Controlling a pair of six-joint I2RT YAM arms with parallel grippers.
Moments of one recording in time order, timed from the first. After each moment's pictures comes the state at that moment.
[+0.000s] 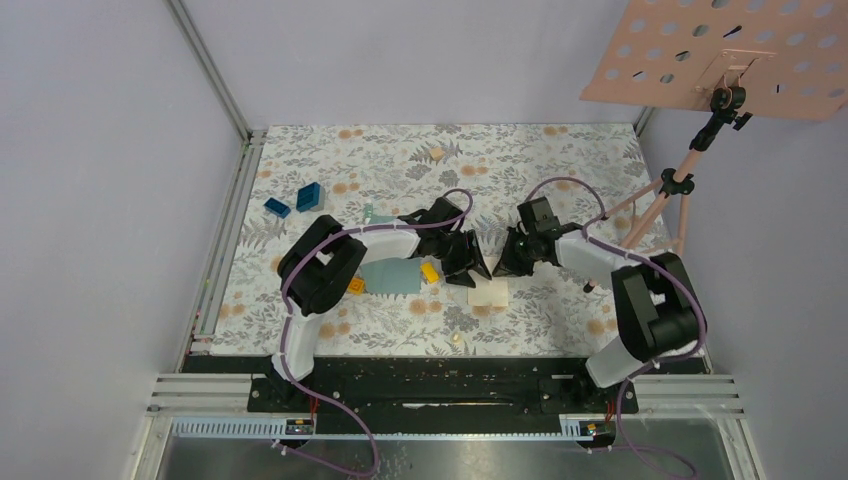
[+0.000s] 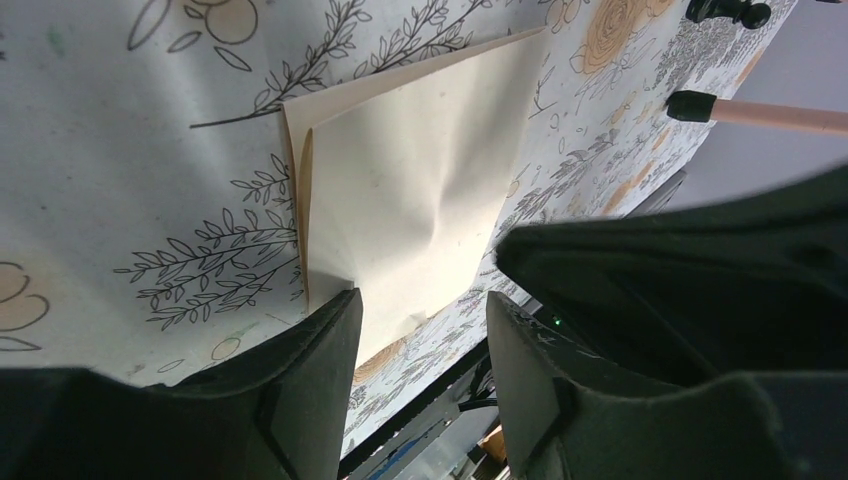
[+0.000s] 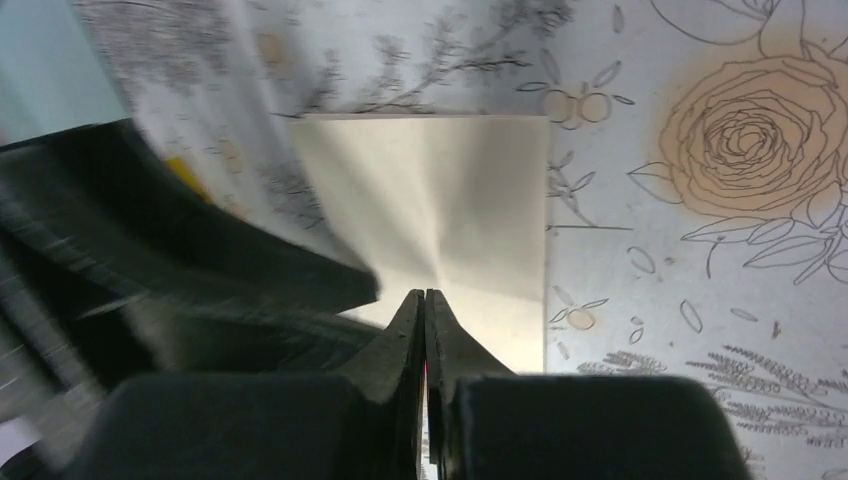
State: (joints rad) left arm -0.76 2.07 1.32 -0.21 0.51 -1.02; right arm 0.35 1.53 0.83 -0.36 -0.26 0.65
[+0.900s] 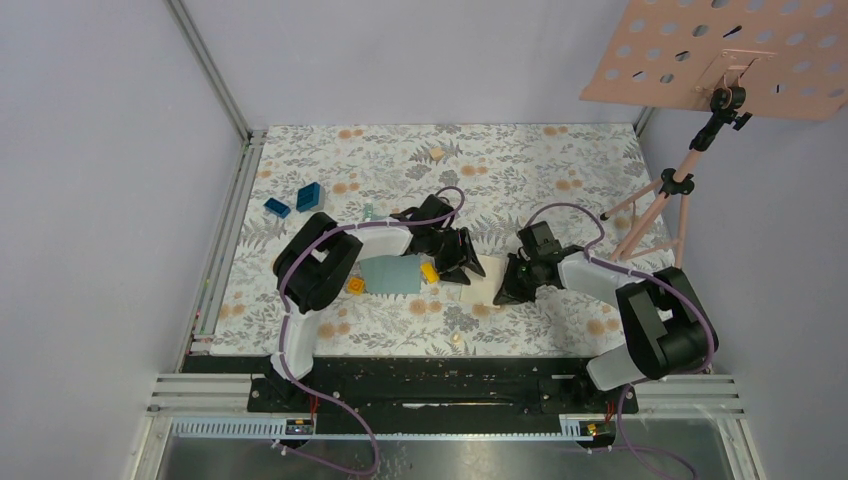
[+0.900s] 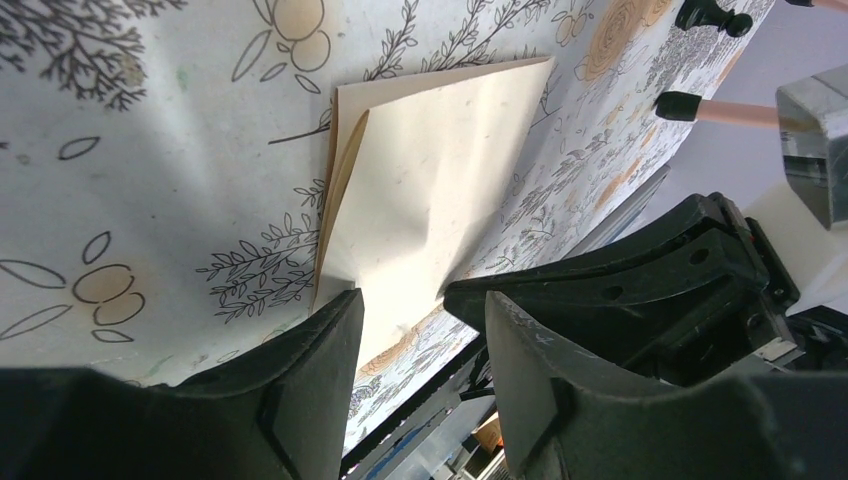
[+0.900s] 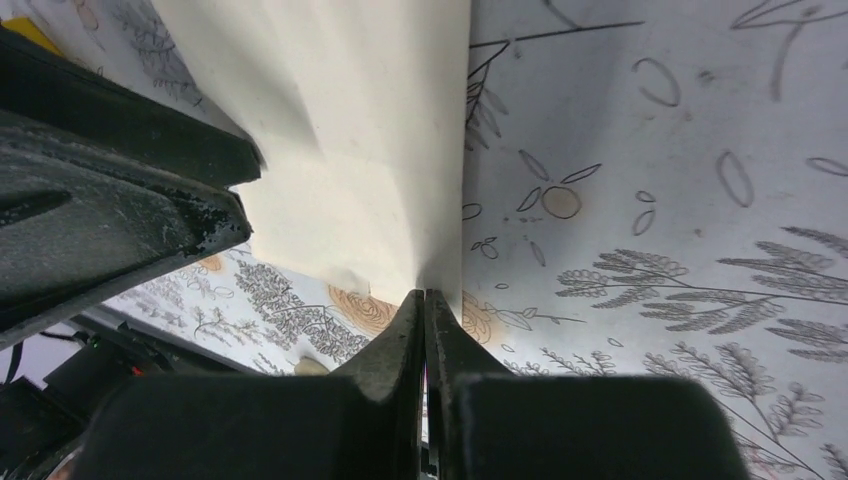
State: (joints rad) left arm -0.71 2.07 1.28 -0.18 0.57 -1.00; right arm 0.39 1.49 0.65 -0.35 -0.32 0.69
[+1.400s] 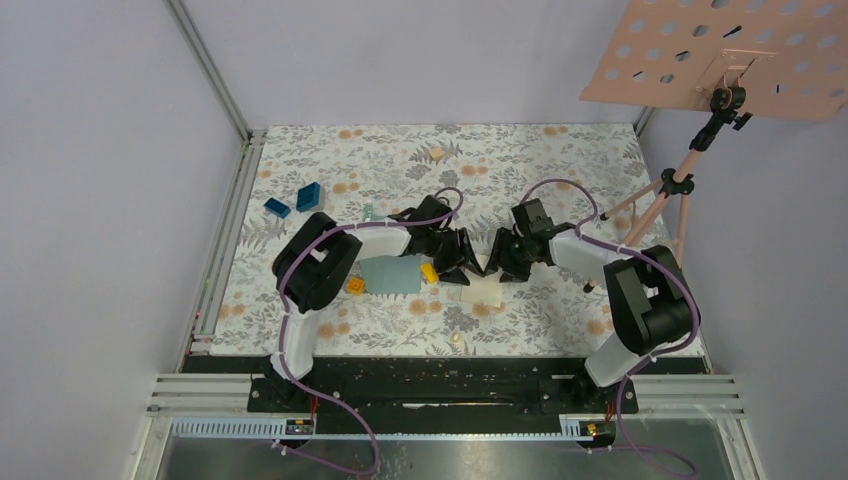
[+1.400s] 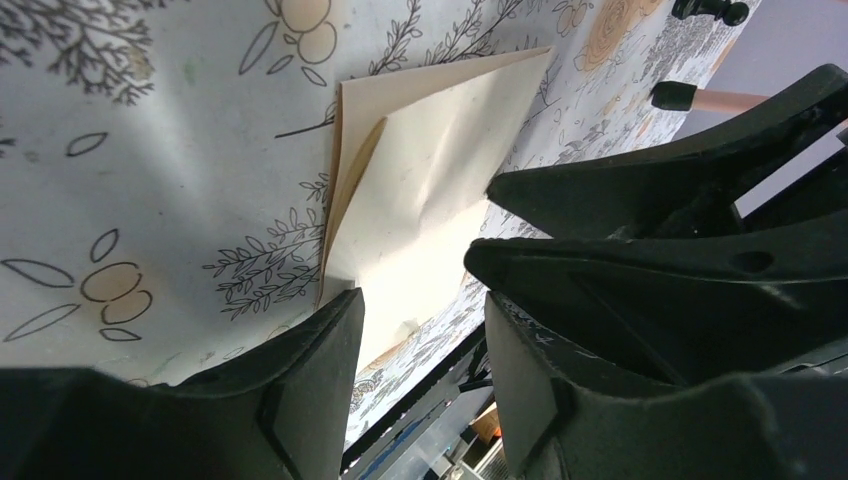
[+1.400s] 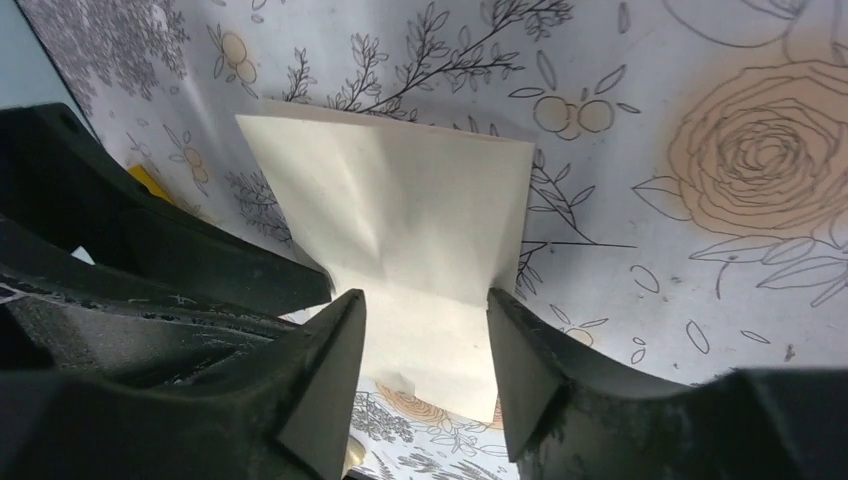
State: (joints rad) left arm -0.71 2.07 1.27 -0.15 0.60 -1.00; right arm 0.38 1.63 0.85 -0.36 -0.23 0.65
